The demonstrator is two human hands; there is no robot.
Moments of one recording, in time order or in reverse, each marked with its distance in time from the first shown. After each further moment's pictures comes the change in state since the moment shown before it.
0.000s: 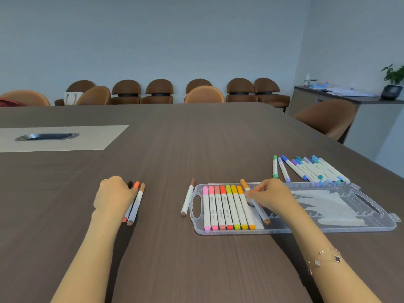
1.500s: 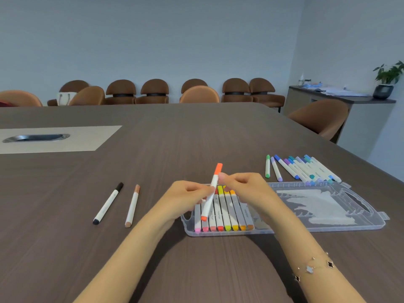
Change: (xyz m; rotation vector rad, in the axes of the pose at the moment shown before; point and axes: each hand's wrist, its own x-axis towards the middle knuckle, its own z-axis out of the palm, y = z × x) left_hand -0.106 0.096 0.010 -0.653 -0.655 0.351; right_hand -0.031 -0.030 -0.002 0.374 -0.132 -0.224
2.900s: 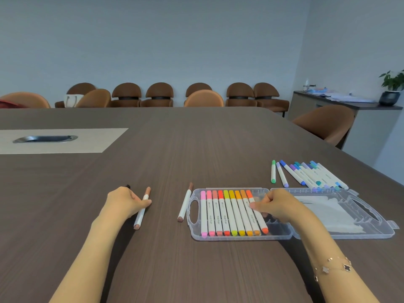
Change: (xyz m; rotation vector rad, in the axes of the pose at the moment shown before) left_hand 0.022 -0.073 -0.106 0.517 0.434 -0.382; right_hand 0.024 0.042 -0.036 -0.469 -0.081 0.284
